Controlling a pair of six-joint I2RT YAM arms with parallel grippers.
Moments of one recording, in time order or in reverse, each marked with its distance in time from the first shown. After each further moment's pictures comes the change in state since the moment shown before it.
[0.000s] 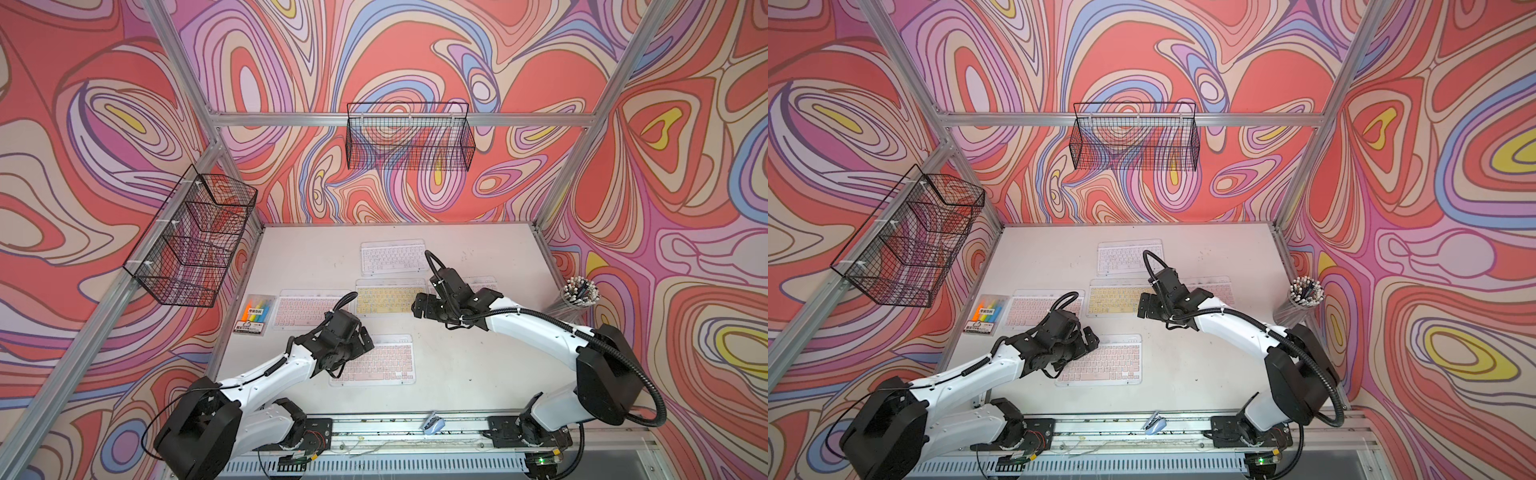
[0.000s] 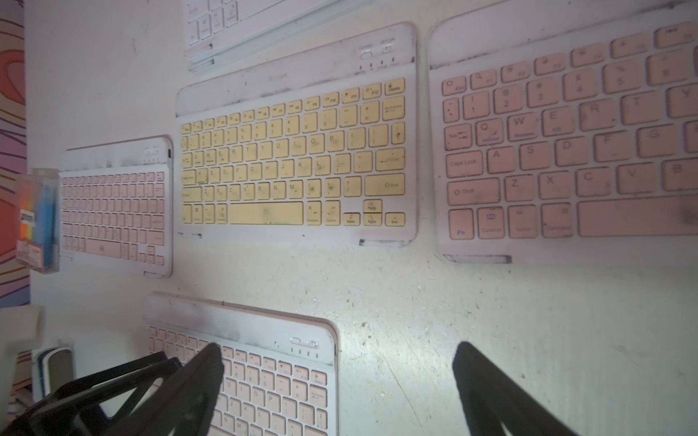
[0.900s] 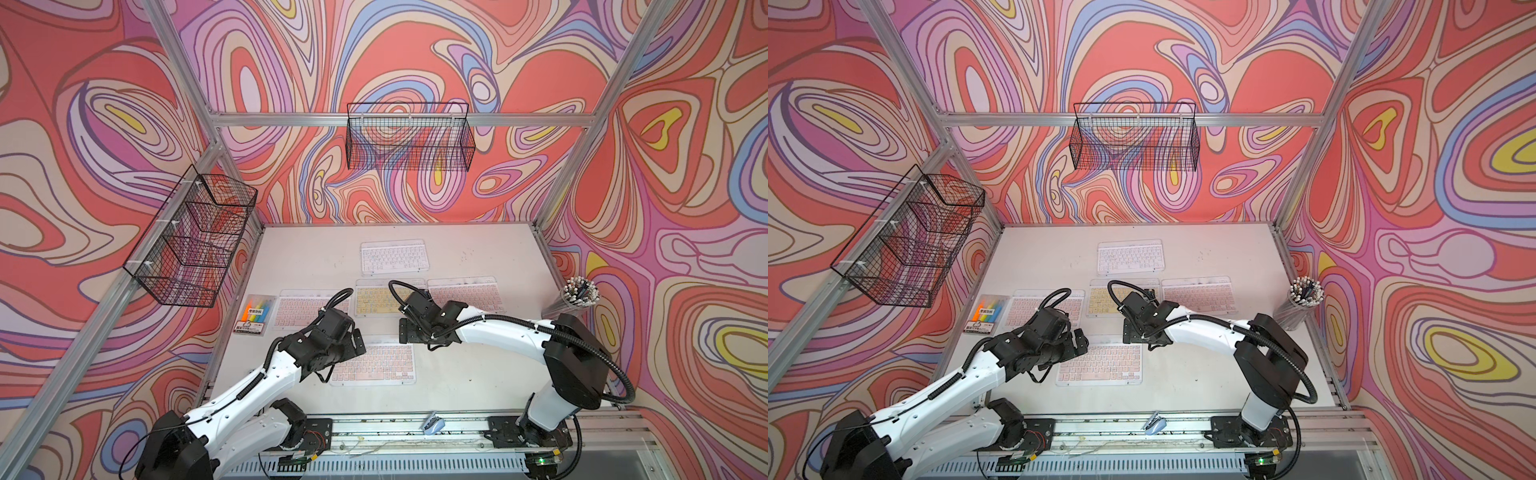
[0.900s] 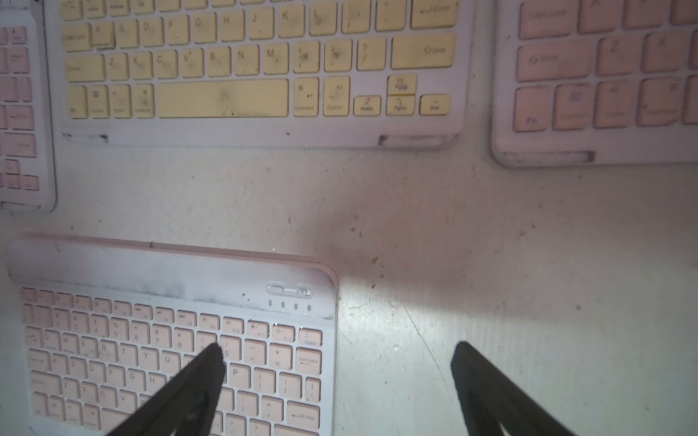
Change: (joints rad) left arm -0.006 -0.194 0.081 -0.297 -0.082 0.141; right arm 0.214 0.150 0.060 -0.125 0.130 0.096
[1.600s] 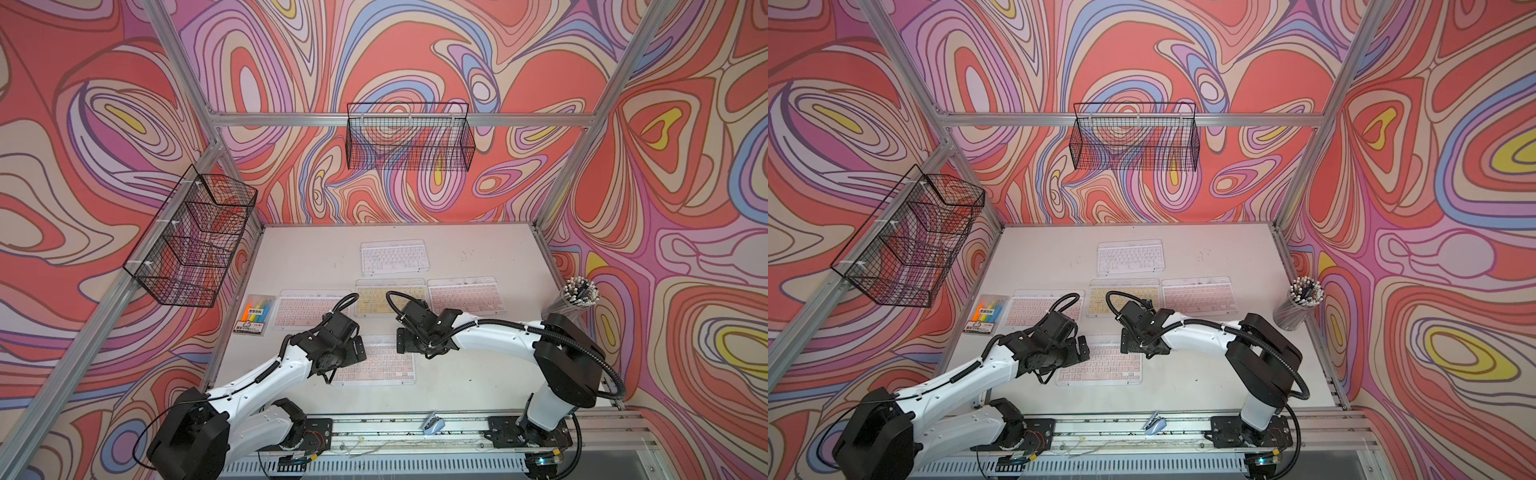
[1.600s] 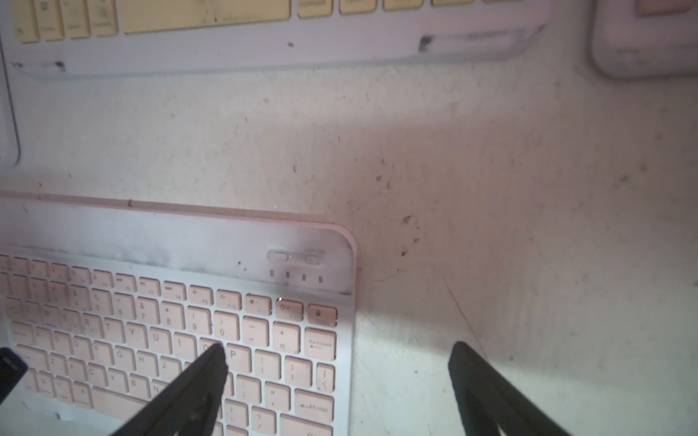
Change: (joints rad) left arm 0.000 0.124 -0.042 0.050 0.012 0.016; right arm 0.027 0.030 -0.060 0.065 -0.087 0.050
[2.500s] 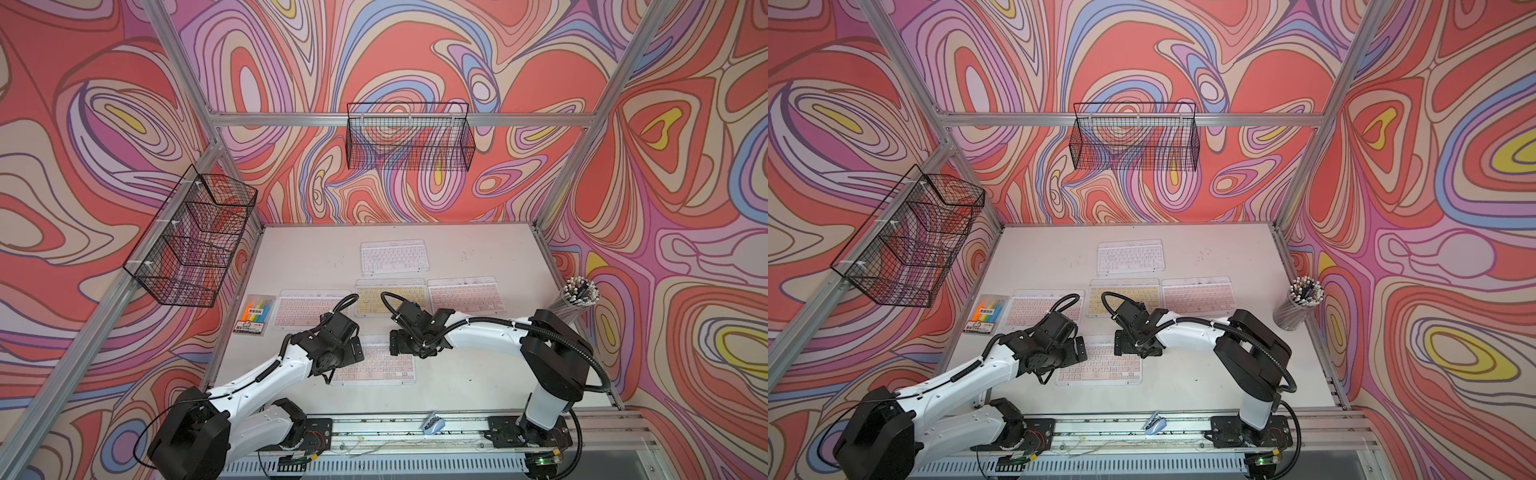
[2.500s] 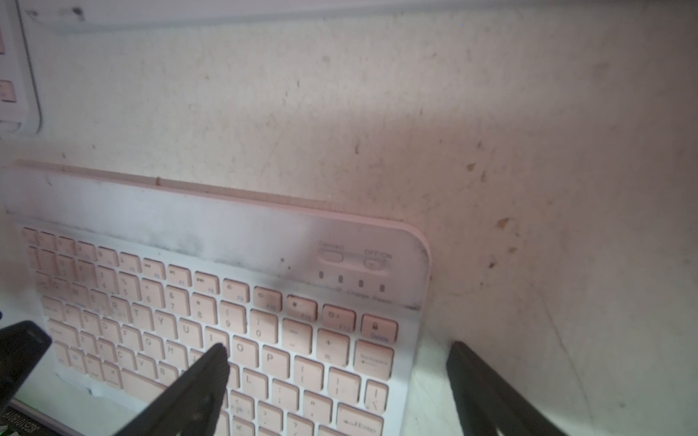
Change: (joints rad) left arm 0.000 -0.001 0.005 -0.039 -0.051 -0.004; right arm 0.003 0.066 0.029 0.049 -0.097 -0.016
